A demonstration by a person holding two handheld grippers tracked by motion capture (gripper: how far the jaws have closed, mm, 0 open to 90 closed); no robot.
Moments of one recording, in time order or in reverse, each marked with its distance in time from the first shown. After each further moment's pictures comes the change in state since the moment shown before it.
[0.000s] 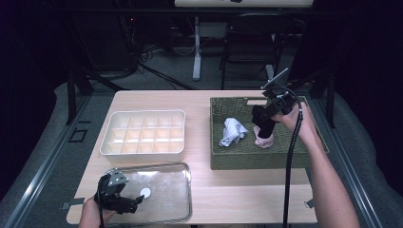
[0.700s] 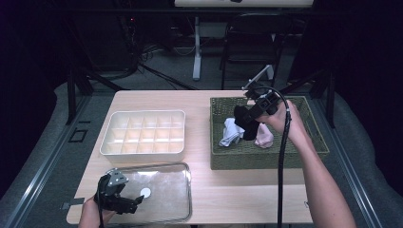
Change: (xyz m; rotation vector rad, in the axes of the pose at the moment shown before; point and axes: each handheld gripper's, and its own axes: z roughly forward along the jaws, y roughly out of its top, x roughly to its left) left arm 0.000 -0.001 -0.001 0.002 -0.003 0.001; right arm 0.061 0.015 -0.025 -0.025 0.060 -0.162
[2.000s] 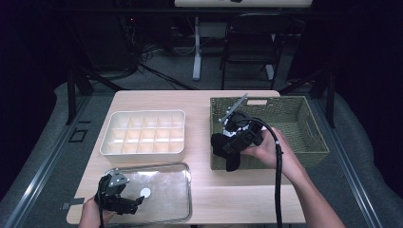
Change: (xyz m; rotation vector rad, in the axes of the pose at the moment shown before) left arm -0.002 0.000 0.001 0.002 0.008 0.007; right arm 0.105 -0.034 -0.013 -0.043 0.109 -0.239
